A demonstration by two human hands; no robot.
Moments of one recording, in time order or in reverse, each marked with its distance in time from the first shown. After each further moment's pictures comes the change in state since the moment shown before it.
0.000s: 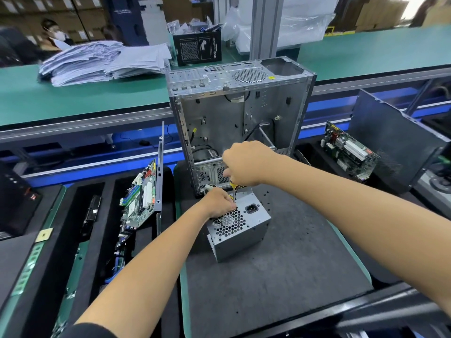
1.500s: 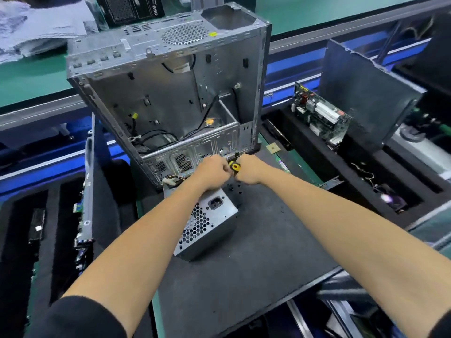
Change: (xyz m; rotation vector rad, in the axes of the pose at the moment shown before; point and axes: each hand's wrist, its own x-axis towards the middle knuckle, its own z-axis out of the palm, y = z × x) left_hand 0.085 0.067 0.037 0.426 0.029 0.184; right_hand -0.022 0.089 0.162 0.776 -0.318 0.607
